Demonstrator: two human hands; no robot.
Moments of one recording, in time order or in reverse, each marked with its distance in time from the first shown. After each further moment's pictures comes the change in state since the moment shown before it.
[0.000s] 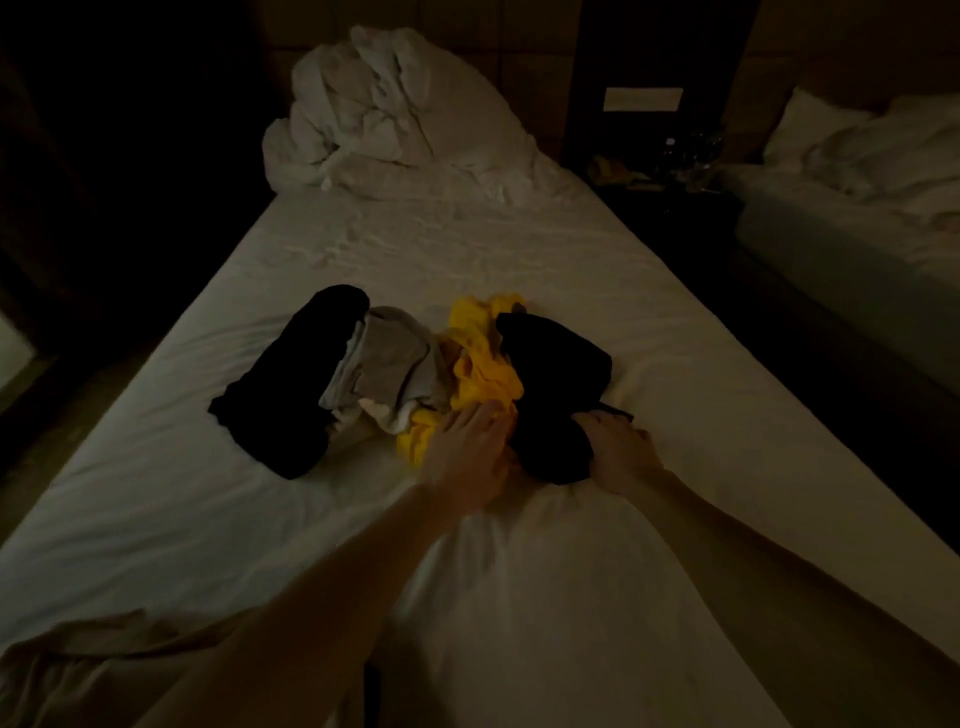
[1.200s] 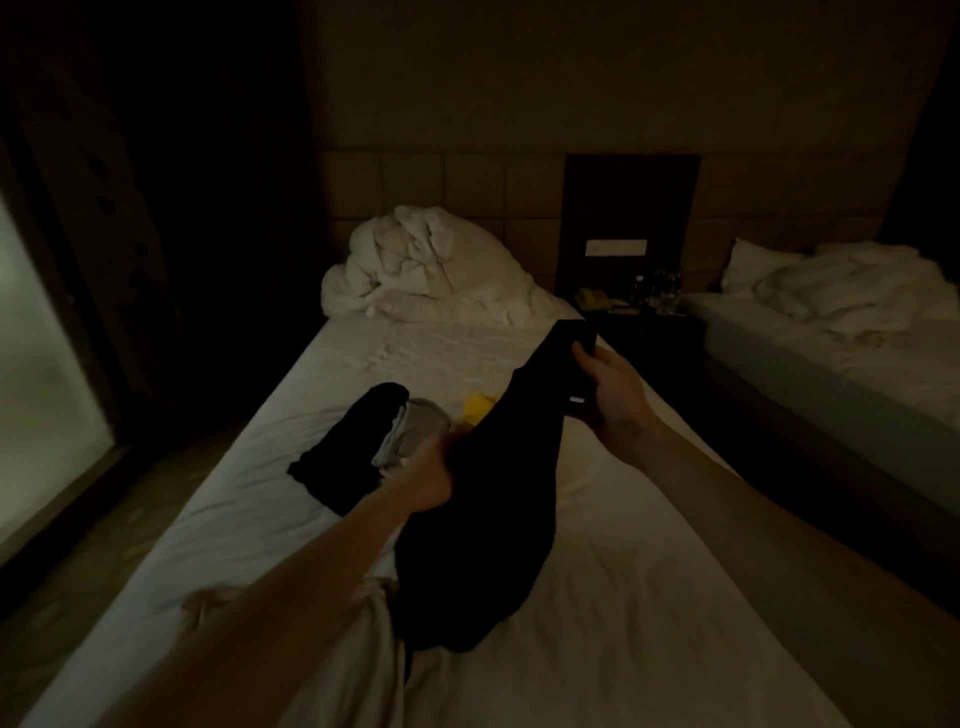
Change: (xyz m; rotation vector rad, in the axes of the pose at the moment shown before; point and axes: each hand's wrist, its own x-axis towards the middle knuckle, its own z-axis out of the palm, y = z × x) left_hand -0.100 0.054 -0.219 -0.660 0.028 -0.287; right_hand -0.205 -0.092 -0.245 1.650 0.162 -0.198
